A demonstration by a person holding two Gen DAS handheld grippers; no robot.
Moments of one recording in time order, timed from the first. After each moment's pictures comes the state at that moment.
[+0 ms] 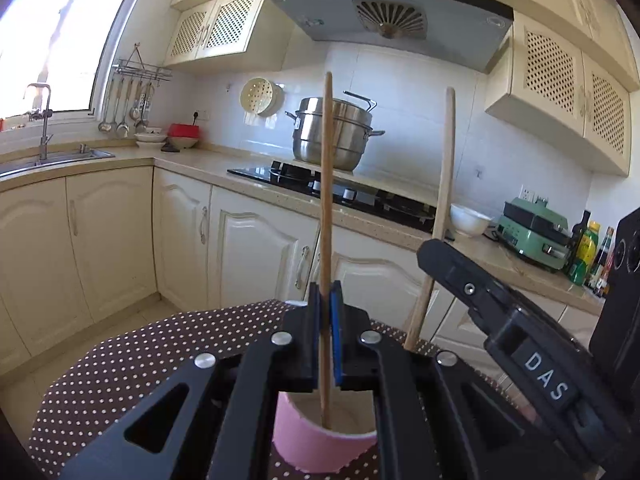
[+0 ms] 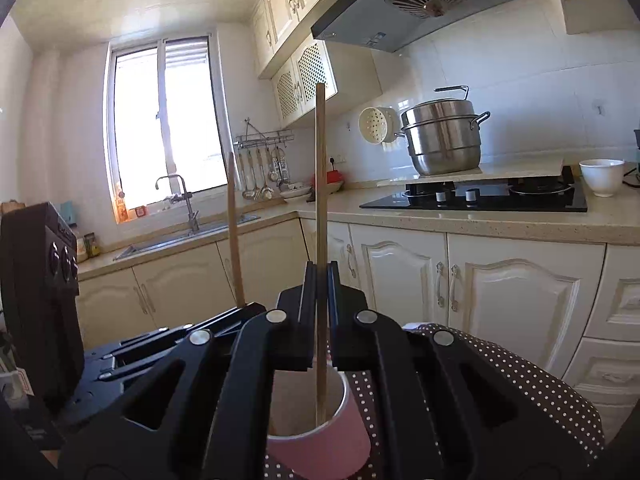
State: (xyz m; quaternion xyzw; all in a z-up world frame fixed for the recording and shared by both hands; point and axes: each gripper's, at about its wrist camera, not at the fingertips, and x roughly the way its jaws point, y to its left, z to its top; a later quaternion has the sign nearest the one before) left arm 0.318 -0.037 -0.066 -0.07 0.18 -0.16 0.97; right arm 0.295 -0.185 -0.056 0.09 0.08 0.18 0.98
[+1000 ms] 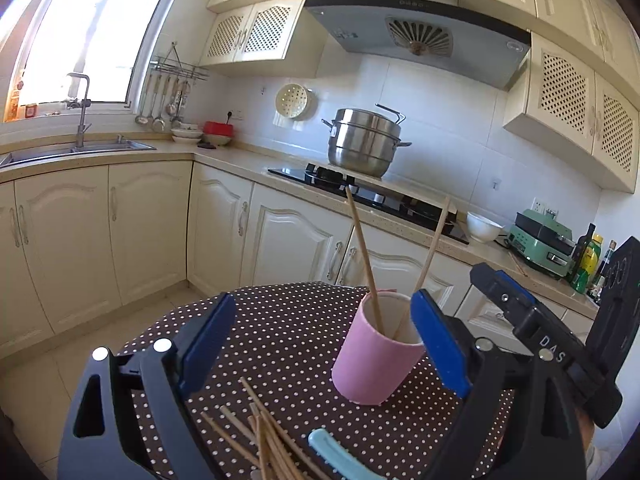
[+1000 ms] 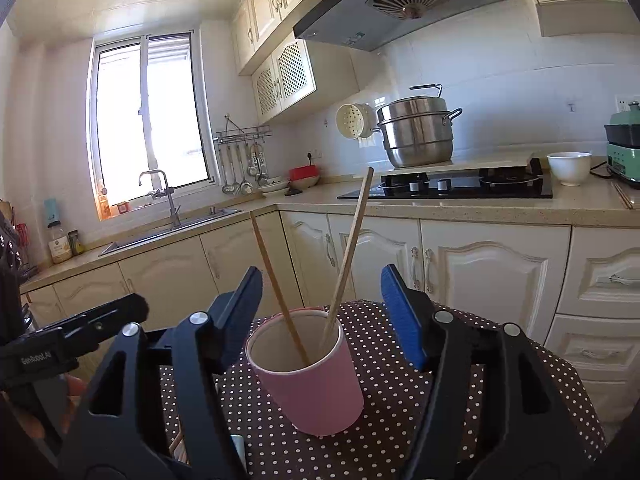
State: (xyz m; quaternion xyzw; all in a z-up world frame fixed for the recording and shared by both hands) left arm 0.241 0.046 -0.056 -0.10 0.18 -0.13 0.97; right arm 0.242 -0.188 -0.061 0.10 0.09 0.13 0.98
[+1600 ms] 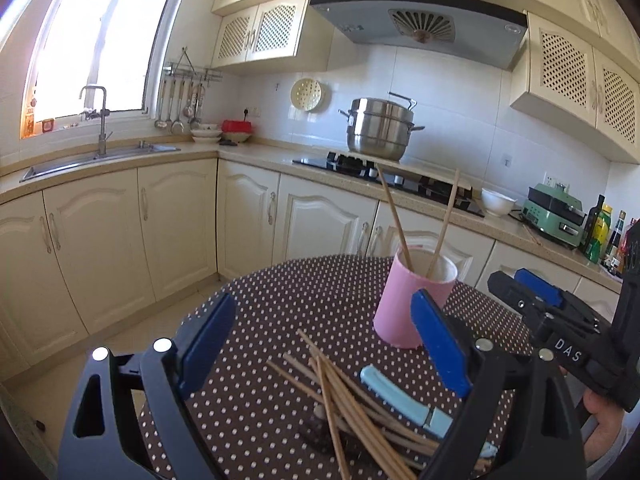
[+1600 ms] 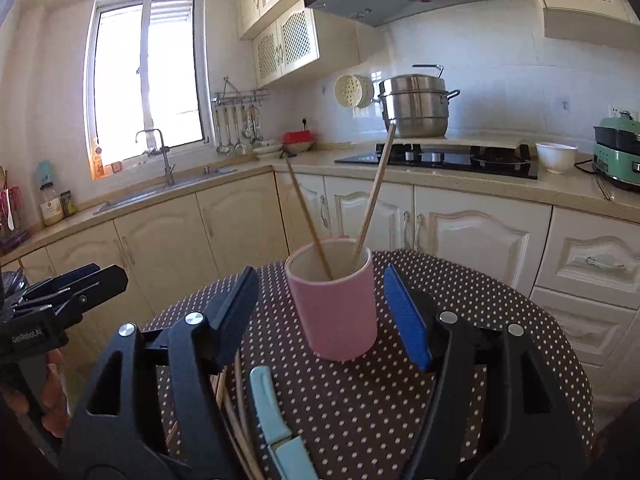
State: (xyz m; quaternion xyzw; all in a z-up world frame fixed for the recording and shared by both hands) left arm 0.185 0.081 -0.063 -0.06 0.21 -0.10 0.97; right arm 0.187 -0.145 -0.073 0.06 0.16 0.11 0.98
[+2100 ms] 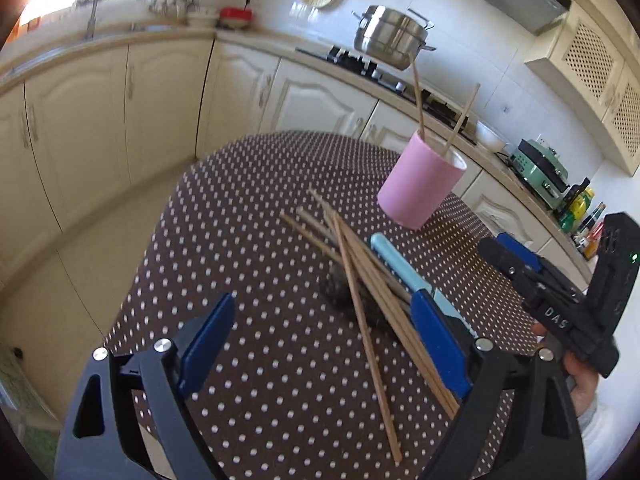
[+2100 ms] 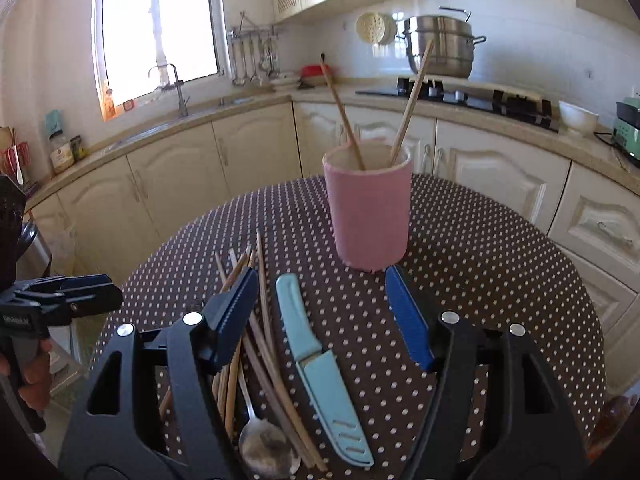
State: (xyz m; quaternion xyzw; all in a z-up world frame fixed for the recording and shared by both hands) left arm 0.172 0.139 -0.129 -0.13 0.40 -0.16 0.89; right arm 0.172 -0.120 -0.110 0.02 0.28 0.14 0.95
